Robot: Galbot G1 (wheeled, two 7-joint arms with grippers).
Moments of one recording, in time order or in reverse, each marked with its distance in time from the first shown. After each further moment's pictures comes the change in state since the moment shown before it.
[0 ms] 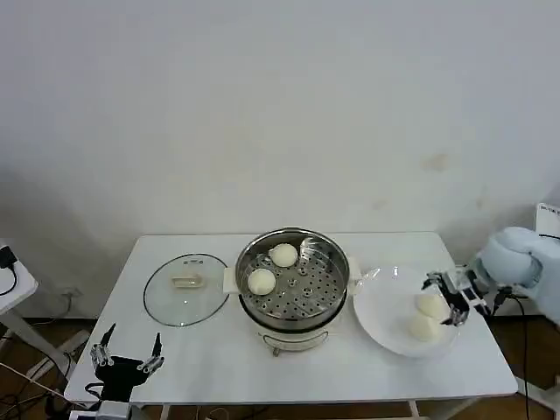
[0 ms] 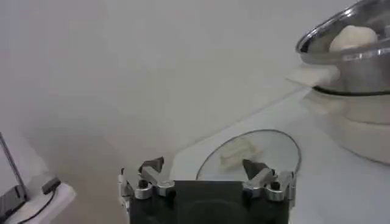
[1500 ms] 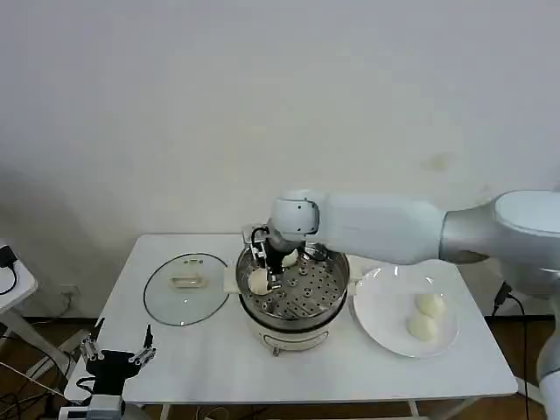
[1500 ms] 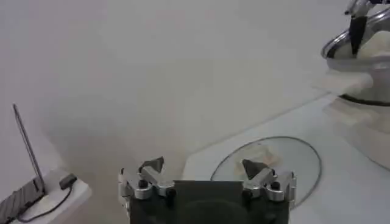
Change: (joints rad) left arm -0.033 -0.025 -0.024 -0.017 -0.022 -0.003 -0.012; right arm 0.606 0.815 -0.523 -0.163 0.670 -0.455 0.277
